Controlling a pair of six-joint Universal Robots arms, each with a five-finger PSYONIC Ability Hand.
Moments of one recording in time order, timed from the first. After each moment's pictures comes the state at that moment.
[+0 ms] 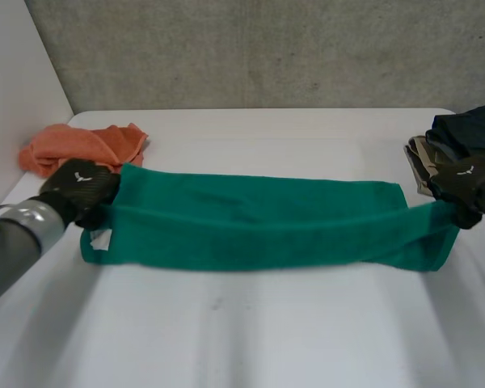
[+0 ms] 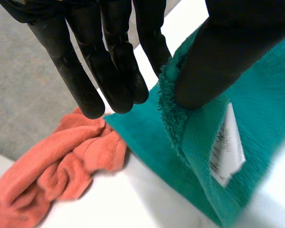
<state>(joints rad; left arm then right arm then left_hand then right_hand) 4.63 -1.83 -1.72 3.24 -1.25 3.76 1.60 -1.23 1.43 0.32 1.37 2.35 1.15 1.20 1.19 1.20 0.98 1.14 1.18 1.19 1.20 1.00</state>
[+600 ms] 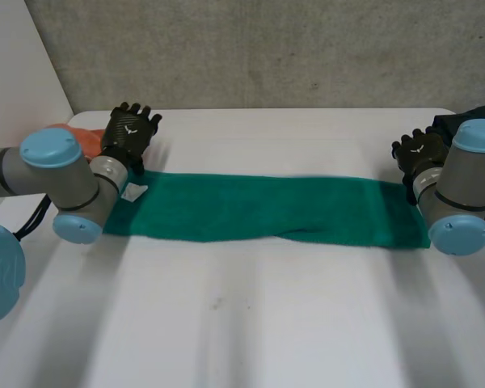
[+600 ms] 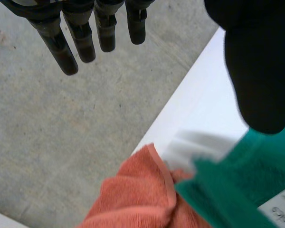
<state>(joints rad) 4.47 -2.55 -0.90 3.49 -1.38 3.76 1.77 -0.69 1.01 -0.12 1.62 2.41 0.19 0.22 0.23 0.22 0.05 0.23 0.21 0.22 0.22 0.05</state>
